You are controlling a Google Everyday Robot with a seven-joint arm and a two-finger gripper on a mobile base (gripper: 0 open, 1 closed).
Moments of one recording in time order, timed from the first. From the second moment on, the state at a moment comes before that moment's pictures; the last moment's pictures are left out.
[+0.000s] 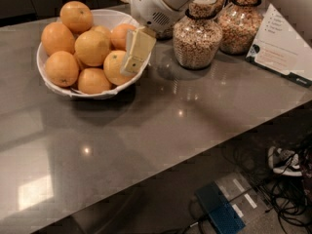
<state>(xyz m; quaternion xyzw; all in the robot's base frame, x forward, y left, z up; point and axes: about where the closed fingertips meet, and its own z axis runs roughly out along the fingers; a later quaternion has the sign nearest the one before) 0.570 0.065 1.002 -0.72 0.57 0.10 0.39</state>
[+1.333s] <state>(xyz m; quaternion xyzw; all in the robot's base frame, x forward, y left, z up) 0.586 0.097 0.992 -0.74 0.56 0.09 0.37</state>
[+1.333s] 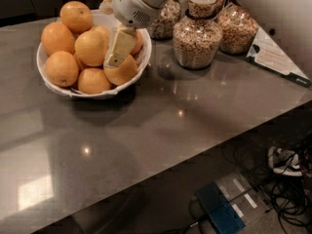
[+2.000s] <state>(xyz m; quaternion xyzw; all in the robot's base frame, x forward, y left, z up) 0.594 0.119 0.991 -0.75 0.55 0.09 0.36</state>
